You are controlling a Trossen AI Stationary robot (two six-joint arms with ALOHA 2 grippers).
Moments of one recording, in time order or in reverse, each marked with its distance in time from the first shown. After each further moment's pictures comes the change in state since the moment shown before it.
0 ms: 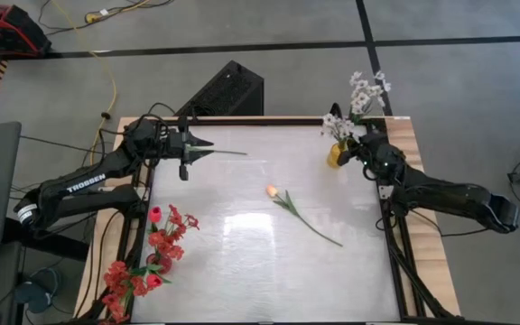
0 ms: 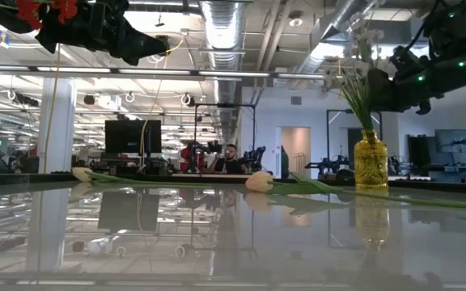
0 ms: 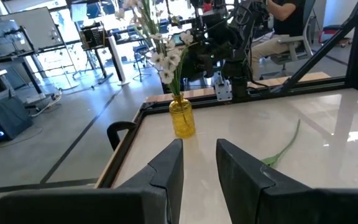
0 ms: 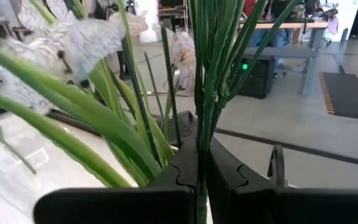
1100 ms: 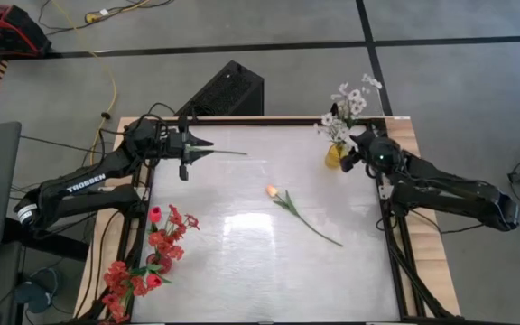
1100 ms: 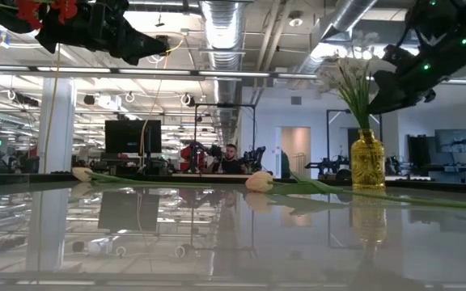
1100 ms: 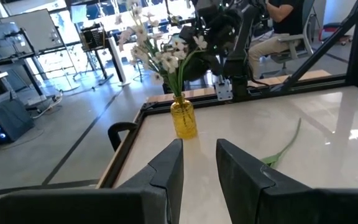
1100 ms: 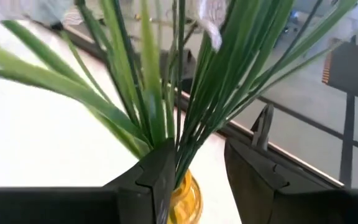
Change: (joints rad) left arm 0.000 0.000 0.000 -0.001 0.000 0.013; right arm 0.036 -0.003 0.241 -0.589 -0.024 -0.038
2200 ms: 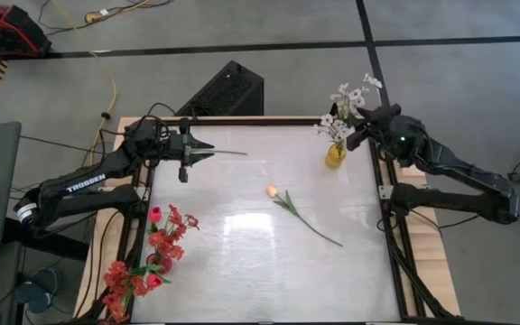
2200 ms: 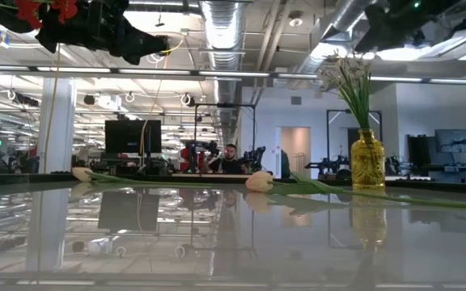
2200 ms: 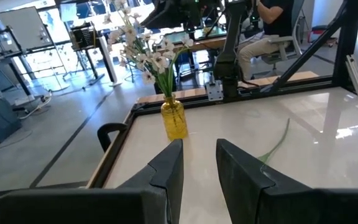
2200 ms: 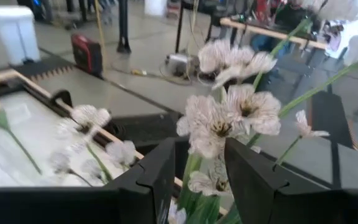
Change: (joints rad) left arm -0.018 0.000 0.000 -0.006 0.018 -0.011; right arm 0.032 0.097 0.382 -0.058 0.074 -0.098
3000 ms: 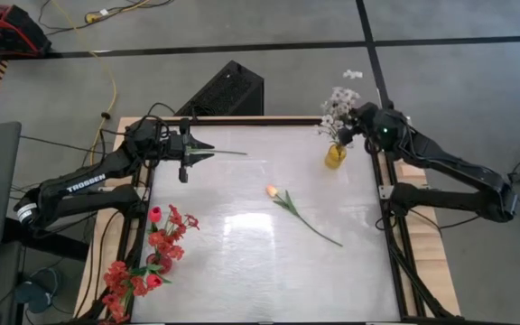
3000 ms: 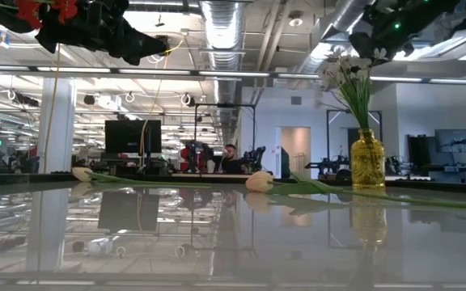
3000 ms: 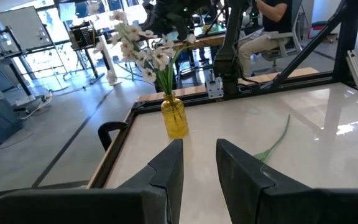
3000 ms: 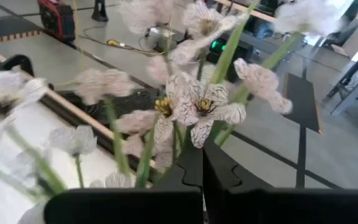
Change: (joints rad) left arm 0.000 0.000 0.000 -0.012 0.000 0.020; right arm -0.088 0.134 0.000 0.025 0.003 -0.057
